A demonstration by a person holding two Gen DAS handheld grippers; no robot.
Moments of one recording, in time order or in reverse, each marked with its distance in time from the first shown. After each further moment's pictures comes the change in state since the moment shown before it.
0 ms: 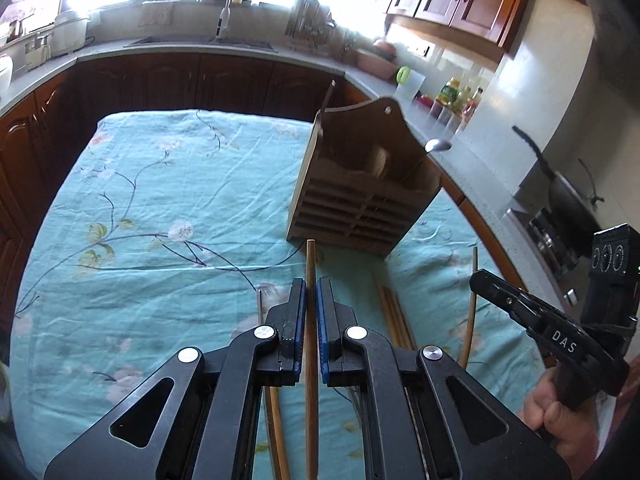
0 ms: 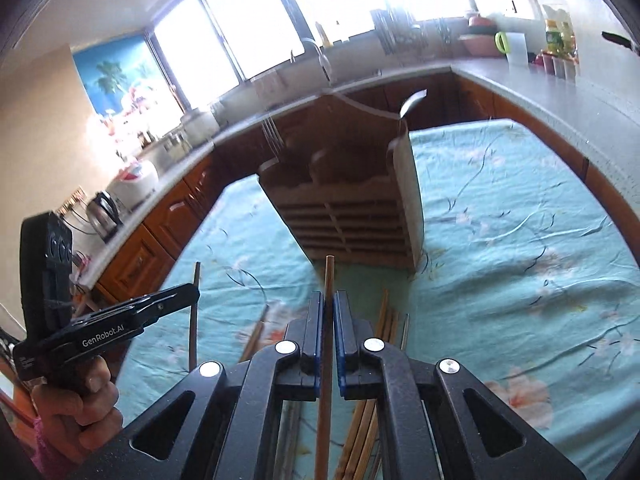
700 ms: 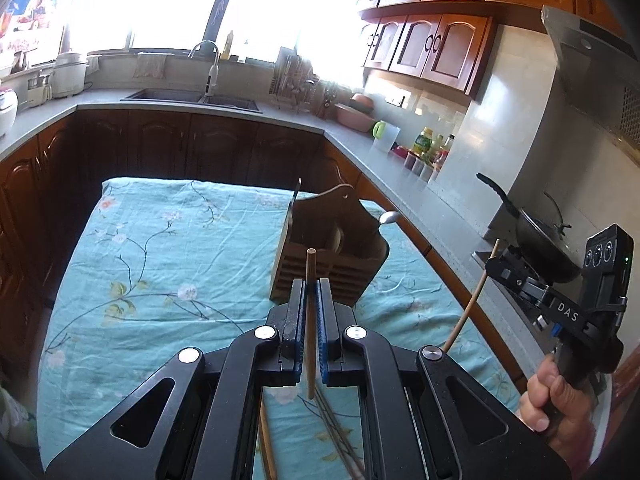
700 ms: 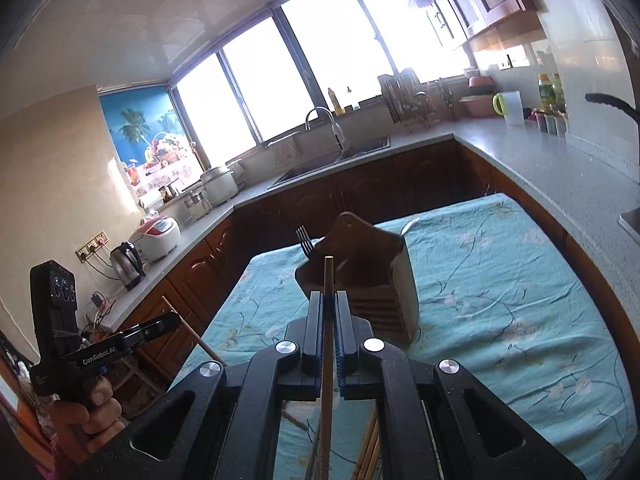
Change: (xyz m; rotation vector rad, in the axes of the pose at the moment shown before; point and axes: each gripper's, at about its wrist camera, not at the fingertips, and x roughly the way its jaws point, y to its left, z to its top) left arm -0.082 -0.015 0.025 0.032 -0.186 -0.044; right arm -0.079 0.011 0.038 -0.014 -0.222 0.035
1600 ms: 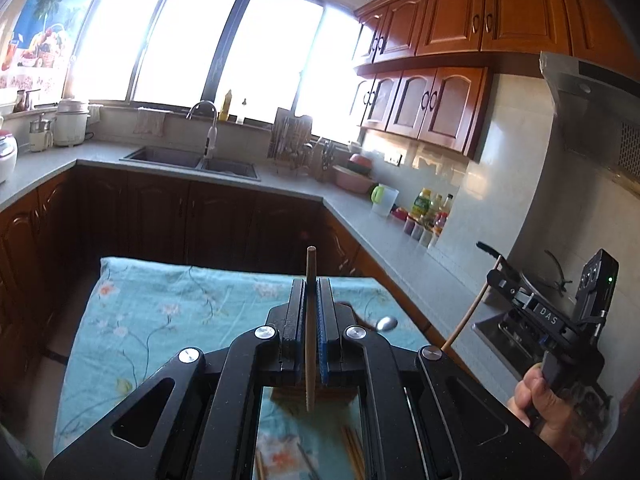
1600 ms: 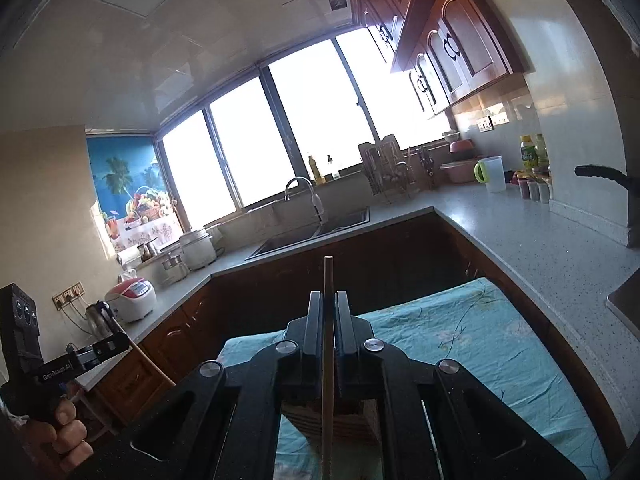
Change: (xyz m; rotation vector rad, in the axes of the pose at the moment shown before) left arm -0.001 -0.004 0.094 0.017 -0.218 0.003; right arm 0.011 -0.013 0.086 -0.006 -0.247 -0.082
